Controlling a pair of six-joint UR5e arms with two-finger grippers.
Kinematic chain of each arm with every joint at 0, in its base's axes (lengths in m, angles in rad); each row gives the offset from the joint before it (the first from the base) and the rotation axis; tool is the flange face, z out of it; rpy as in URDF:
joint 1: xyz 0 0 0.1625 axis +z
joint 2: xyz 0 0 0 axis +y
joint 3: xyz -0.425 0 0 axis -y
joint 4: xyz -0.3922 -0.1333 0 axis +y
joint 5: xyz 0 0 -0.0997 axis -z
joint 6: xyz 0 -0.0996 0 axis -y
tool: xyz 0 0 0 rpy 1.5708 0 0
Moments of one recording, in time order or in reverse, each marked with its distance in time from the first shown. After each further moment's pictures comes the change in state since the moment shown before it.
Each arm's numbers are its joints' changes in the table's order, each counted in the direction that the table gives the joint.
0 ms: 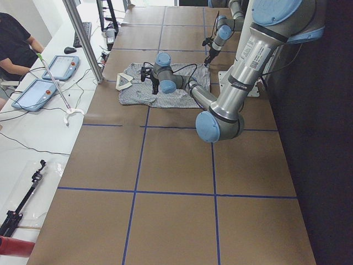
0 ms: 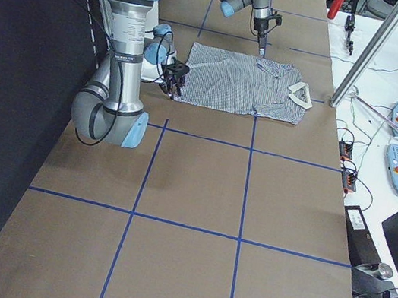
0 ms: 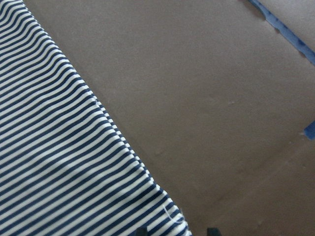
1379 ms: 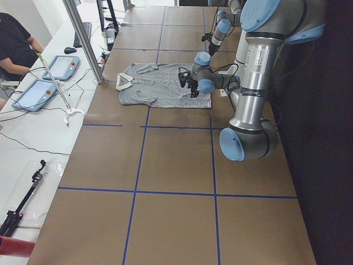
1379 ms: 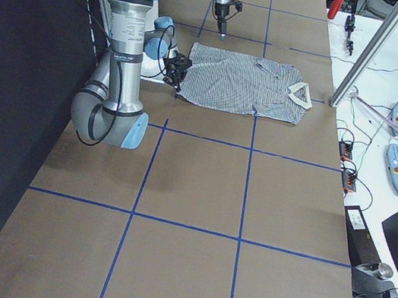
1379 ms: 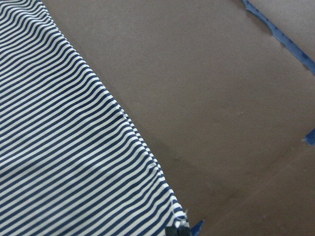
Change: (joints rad) left arm 0.367 -0.384 -0.544 -0.250 0.204 -0.401; right arm 0.018 0.017 0.083 -0.001 0.008 -0.017
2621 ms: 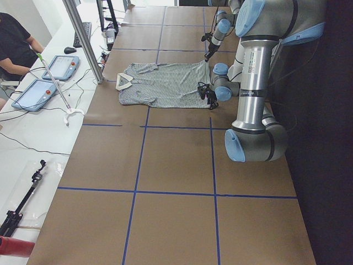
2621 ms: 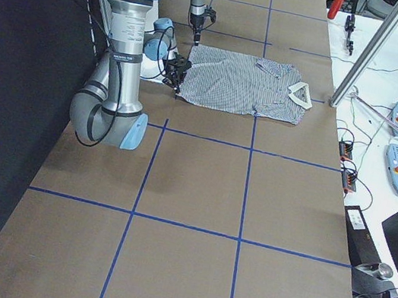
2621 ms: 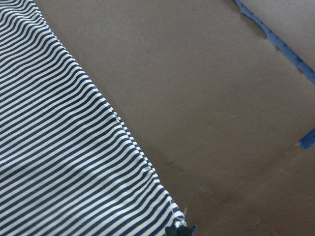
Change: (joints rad) left arm 0.195 -0.052 0.021 -0.062 0.096 -0.092; right arm -0.001 0.011 0.002 0.000 0.000 0.000
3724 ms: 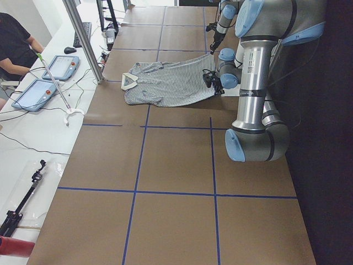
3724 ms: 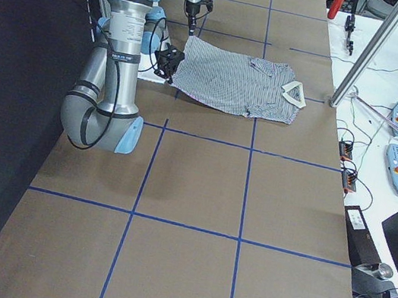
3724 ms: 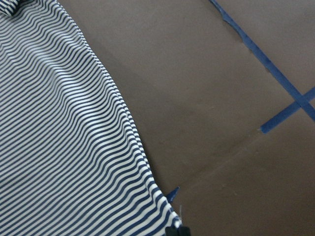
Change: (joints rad) left arm 0.025 -0.001 -0.251 -0.164 -0.031 -0.070; right arm -0.034 0.111 0.239 0.004 0.001 0.006
